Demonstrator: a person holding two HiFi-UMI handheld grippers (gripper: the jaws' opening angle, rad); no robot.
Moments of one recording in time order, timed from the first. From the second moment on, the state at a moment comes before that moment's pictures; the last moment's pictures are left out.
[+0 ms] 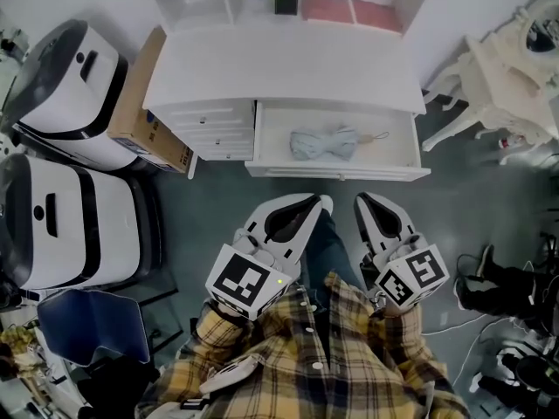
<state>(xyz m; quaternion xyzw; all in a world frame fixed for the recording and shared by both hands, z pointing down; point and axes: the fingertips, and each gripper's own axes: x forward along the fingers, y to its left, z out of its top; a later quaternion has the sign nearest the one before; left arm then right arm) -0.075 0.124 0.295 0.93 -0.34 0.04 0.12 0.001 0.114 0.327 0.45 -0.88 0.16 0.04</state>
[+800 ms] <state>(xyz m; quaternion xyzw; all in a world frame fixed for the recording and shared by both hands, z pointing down) -0.001 -0.089 0.292 0.91 -0.38 0.07 0.13 0.063 -0.103 0.324 0.39 -0.90 0.19 0.05</state>
